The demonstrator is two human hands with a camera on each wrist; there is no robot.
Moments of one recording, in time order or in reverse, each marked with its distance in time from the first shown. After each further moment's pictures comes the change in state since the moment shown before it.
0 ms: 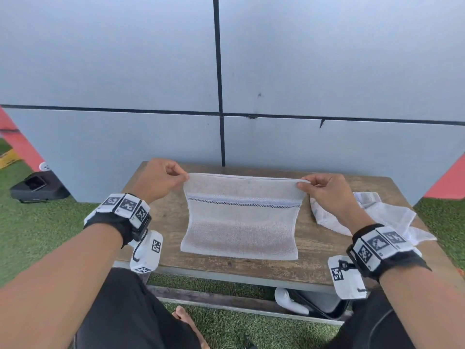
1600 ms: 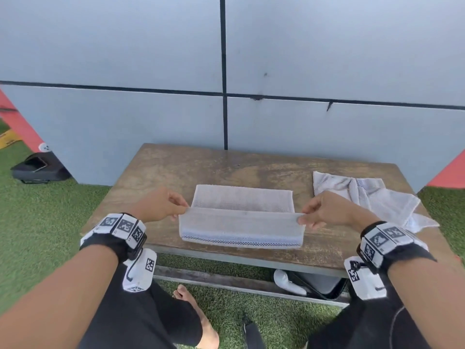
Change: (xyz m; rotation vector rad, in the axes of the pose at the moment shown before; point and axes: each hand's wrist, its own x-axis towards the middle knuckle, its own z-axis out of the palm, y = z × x) left_hand -0.045 -0.060 0.031 0.154 -0.447 -0.095; right_hand -0.028 0.031 -0.004 -0.347 -0.615 0.217
